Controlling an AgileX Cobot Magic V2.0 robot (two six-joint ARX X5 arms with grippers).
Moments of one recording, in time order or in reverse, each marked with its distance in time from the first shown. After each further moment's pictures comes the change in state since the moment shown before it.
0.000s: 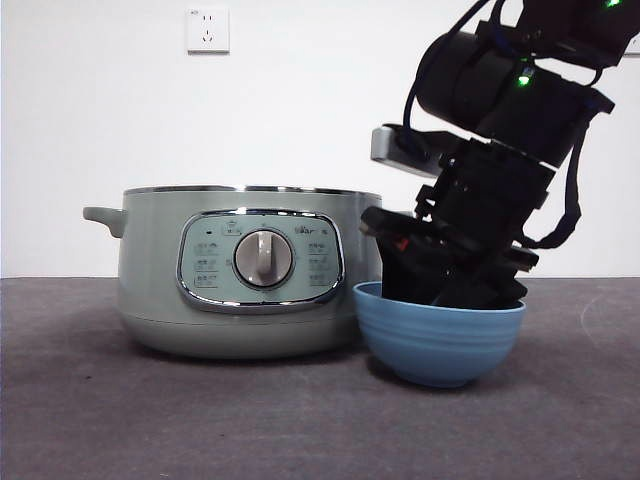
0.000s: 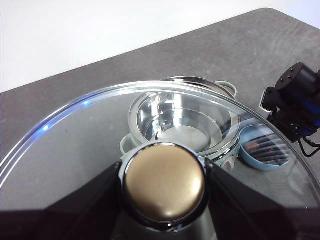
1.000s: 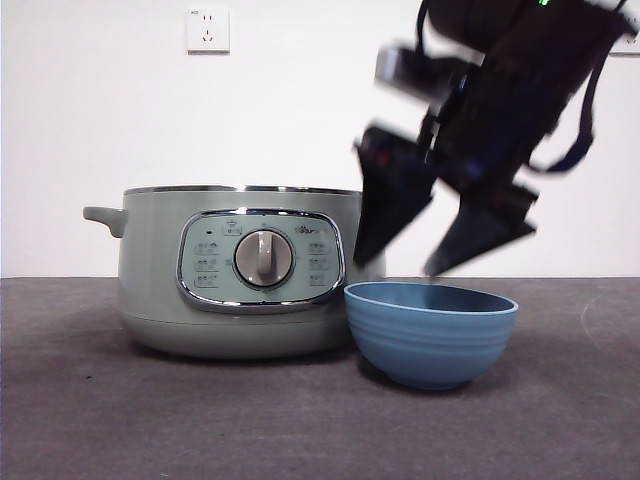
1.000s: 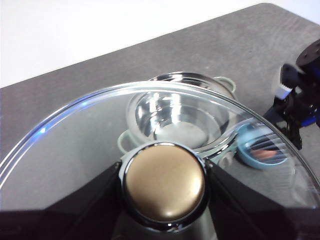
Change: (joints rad) left arm 0.000 0.000 0.000 -0.011 0.019 0.000; right arm 0.026 -0.203 0.004 -0.065 0.001 -0.002
